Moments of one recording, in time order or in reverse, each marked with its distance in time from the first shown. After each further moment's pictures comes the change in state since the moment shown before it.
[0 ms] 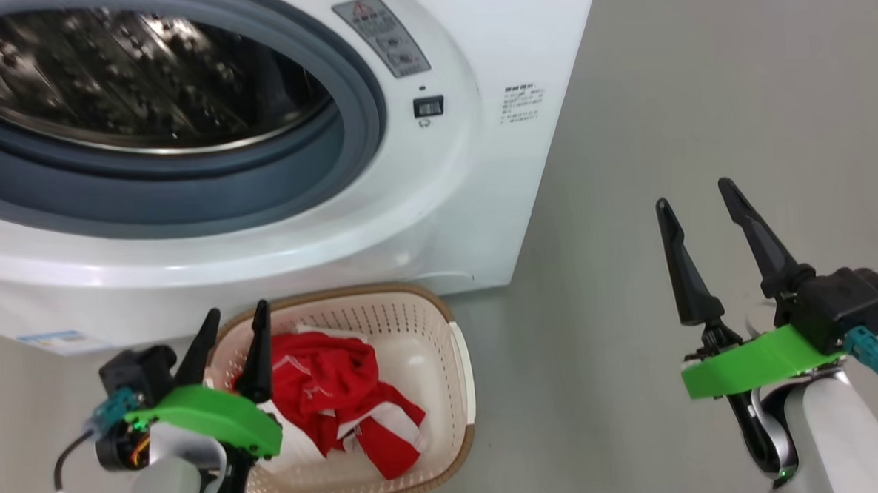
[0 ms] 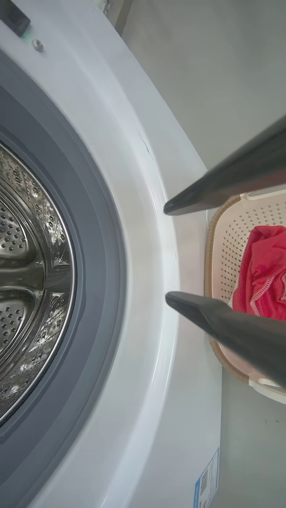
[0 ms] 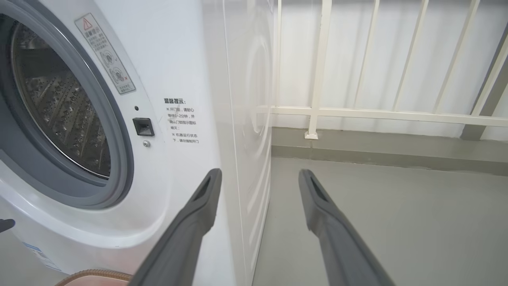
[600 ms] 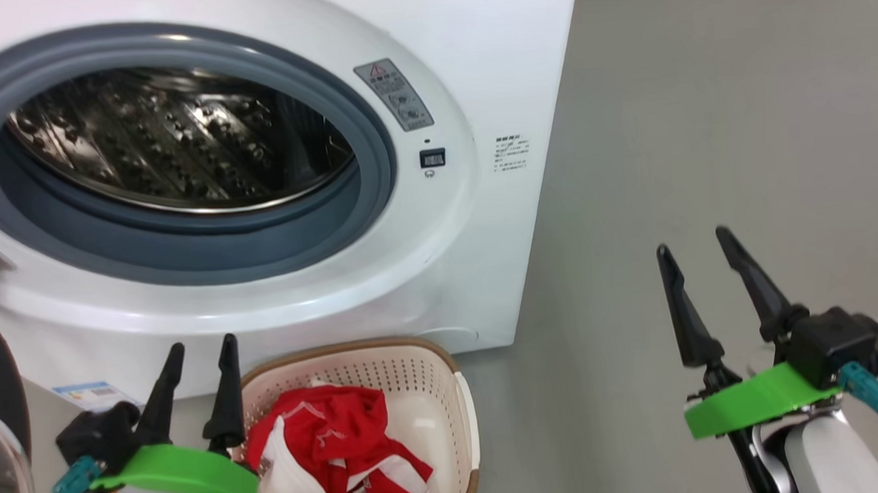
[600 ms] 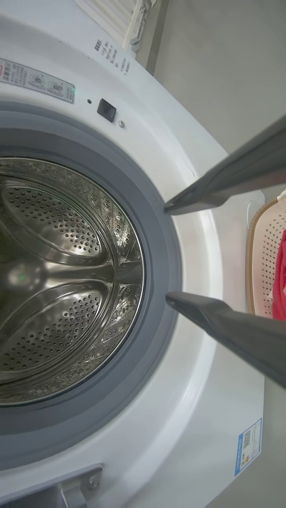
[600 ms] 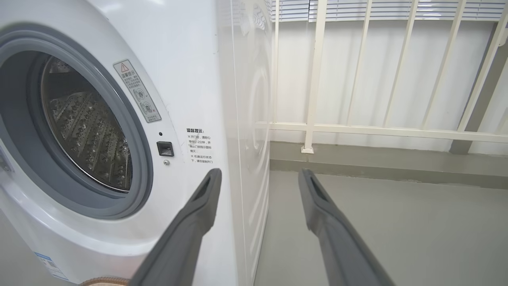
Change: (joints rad) left arm 0.210 0.002 0.126 -0.259 0.076 0.000 0.000; right arm 0.080 0.000 -0.001 0.012 0.010 0.000 0.000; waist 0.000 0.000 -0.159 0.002
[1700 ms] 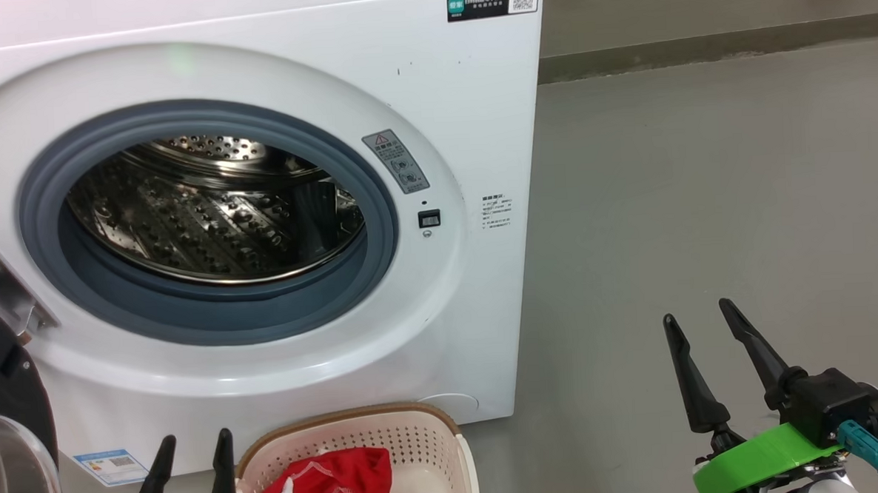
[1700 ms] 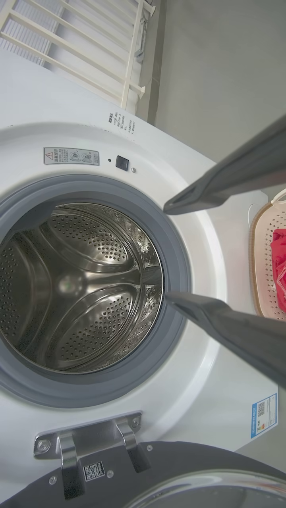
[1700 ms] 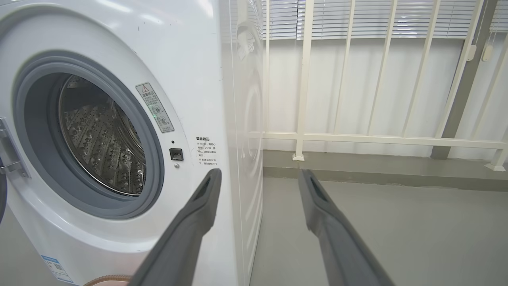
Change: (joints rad) left arm 0.313 0.013 0.047 -0.272 0.072 0.000 0.000; right arm 0.142 0.003 -0.007 0.004 0.007 0.000 0.000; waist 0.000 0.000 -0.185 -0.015
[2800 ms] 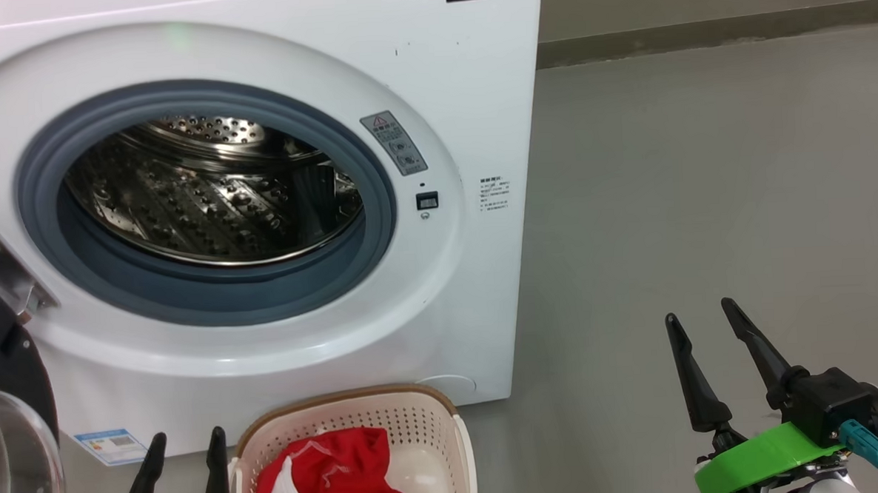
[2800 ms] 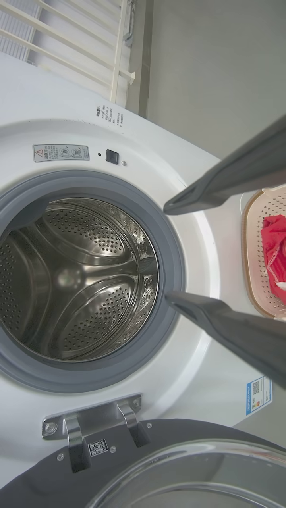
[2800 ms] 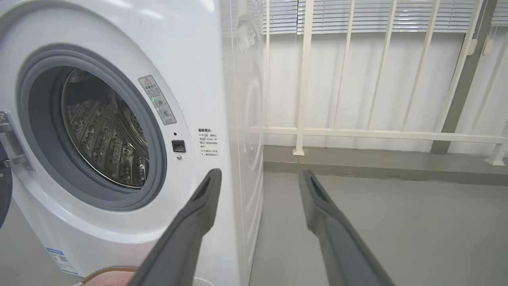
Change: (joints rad) left arm 0.007 -0.020 0.038 -0.011 0.083 0.000 0.000; right arm 0.000 0.001 -0.006 0.001 -0.002 0.000 0.000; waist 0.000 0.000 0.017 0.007
